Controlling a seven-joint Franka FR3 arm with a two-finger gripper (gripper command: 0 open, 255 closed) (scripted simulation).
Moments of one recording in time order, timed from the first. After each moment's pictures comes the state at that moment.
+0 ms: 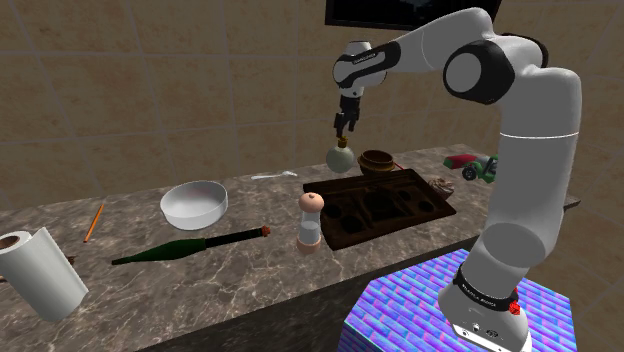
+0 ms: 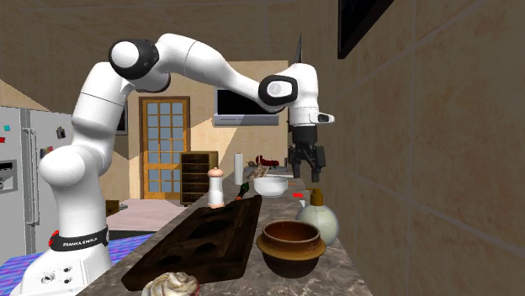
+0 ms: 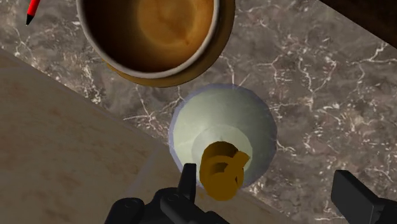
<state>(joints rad) -0.16 0.31 -0.28 -1.66 0.08 1.99 -0.46</state>
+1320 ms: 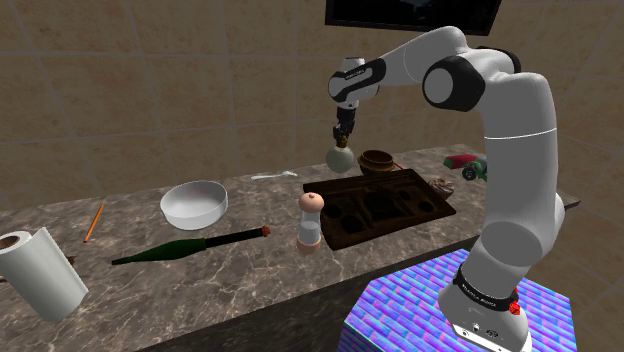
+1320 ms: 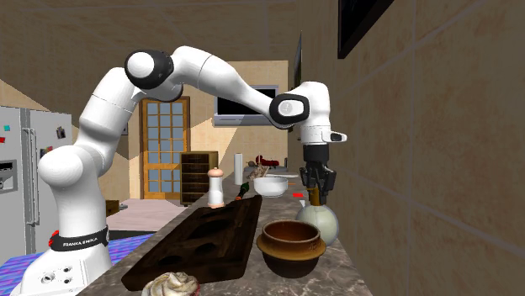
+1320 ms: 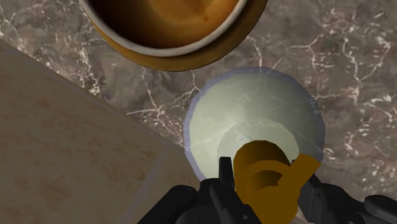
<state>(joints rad) -0.20 0.45 -0.28 -1.59 0.11 2.06 -0.50</state>
